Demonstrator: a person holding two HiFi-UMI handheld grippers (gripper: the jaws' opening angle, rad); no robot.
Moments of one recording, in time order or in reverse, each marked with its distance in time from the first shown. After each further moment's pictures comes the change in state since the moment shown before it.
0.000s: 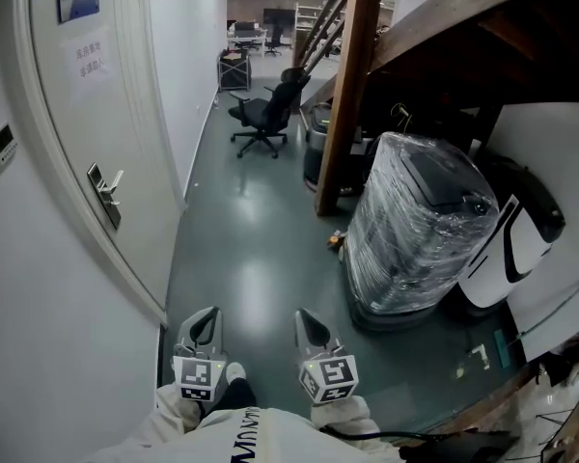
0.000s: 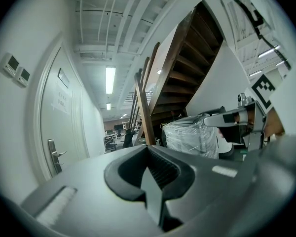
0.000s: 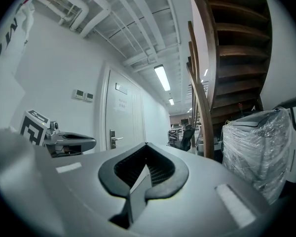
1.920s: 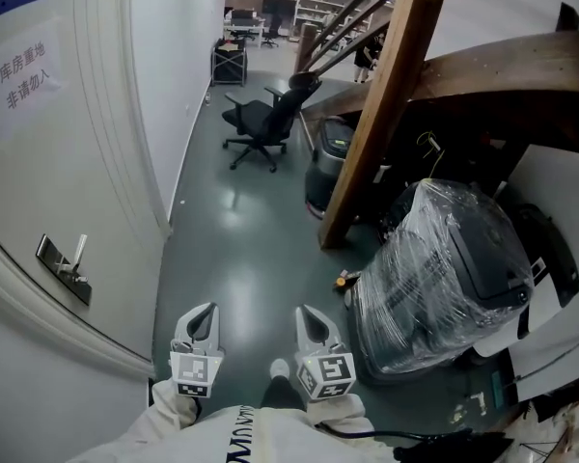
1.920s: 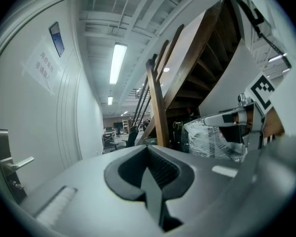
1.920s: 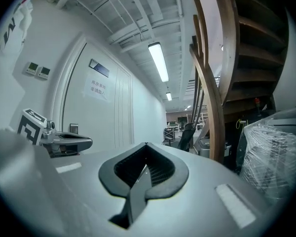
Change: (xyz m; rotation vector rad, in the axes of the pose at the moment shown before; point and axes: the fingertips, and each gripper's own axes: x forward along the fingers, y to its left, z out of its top) left arm 0.282 0.169 -0.028 -0.055 0.005 -0.023; right arm 0.310 -0.104 0.015 -0.032 0.044 -0.058
